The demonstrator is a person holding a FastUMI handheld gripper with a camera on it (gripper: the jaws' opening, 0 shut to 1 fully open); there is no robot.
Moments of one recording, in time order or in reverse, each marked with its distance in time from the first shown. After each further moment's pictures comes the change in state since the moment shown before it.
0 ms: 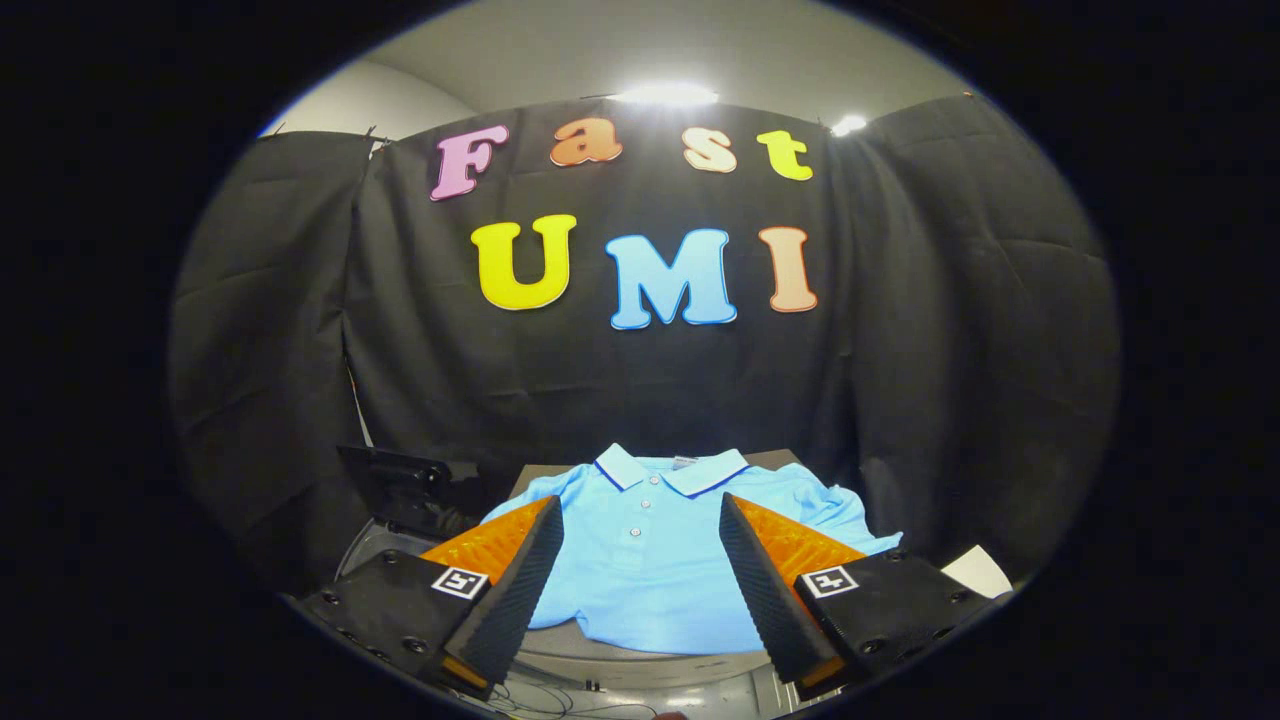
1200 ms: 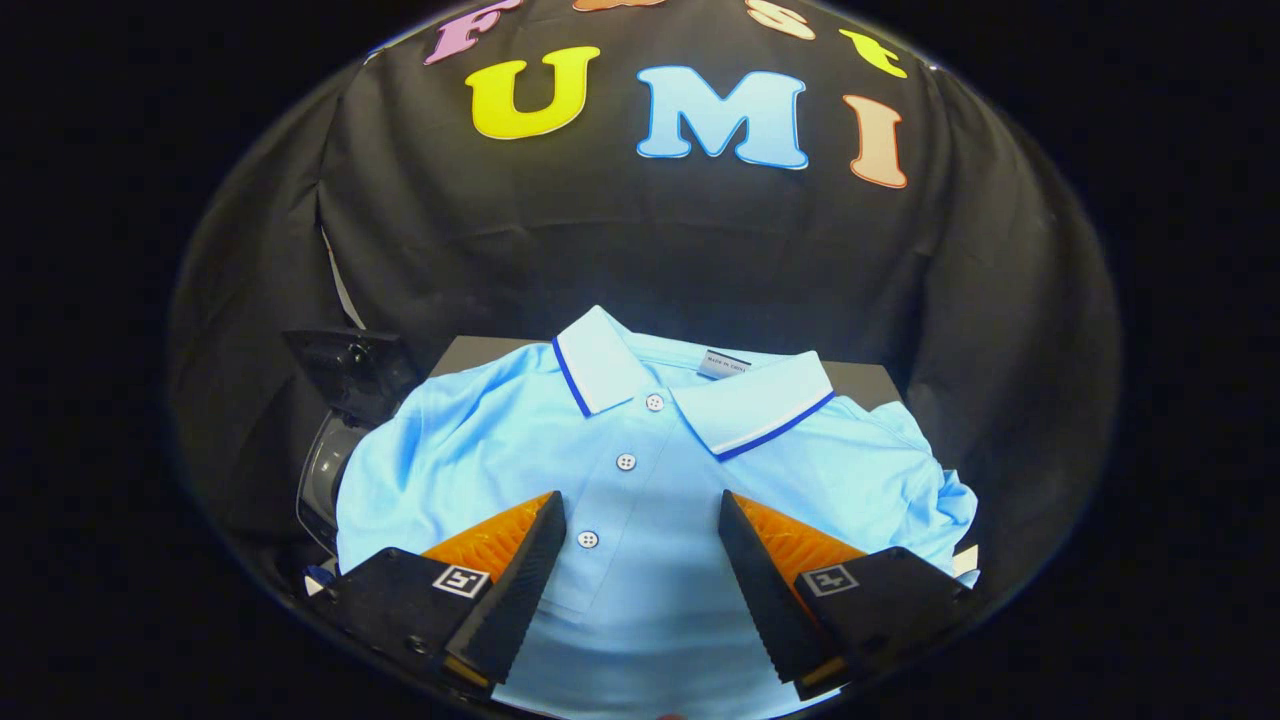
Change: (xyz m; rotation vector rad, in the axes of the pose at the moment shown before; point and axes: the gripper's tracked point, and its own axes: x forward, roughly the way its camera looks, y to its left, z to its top) arm 0.130 -0.016 -0.095 -0.076 0.508 0.088
